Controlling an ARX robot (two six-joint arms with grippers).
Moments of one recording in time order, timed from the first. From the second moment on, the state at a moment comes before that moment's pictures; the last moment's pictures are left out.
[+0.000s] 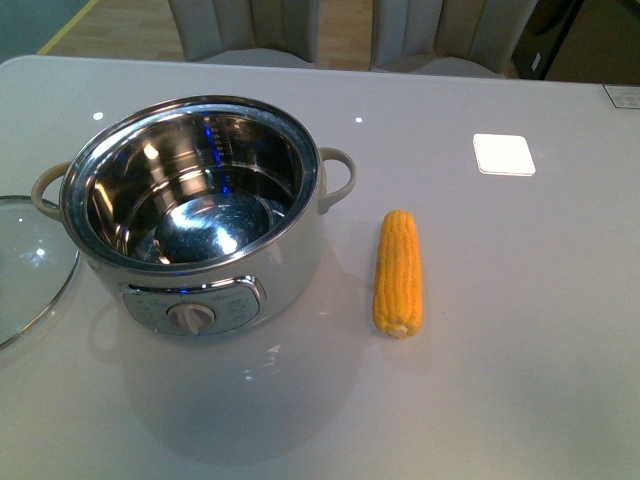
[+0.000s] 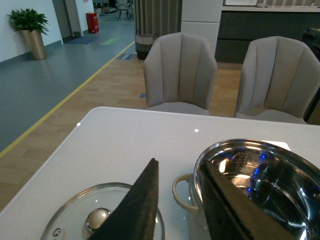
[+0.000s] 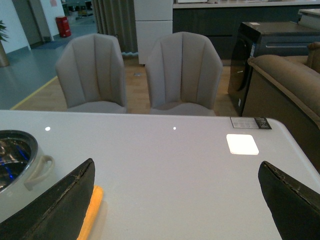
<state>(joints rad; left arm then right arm) 0.19 0.67 0.01 0.64 0.18 0.01 0.00 0.01 0.02 0.00 0.00 0.00</state>
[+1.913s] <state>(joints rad) 0.00 0.01 0.01 0.00 0.00 0.00 0.00 0.43 0.23 -0.55 -0.05 0.25</state>
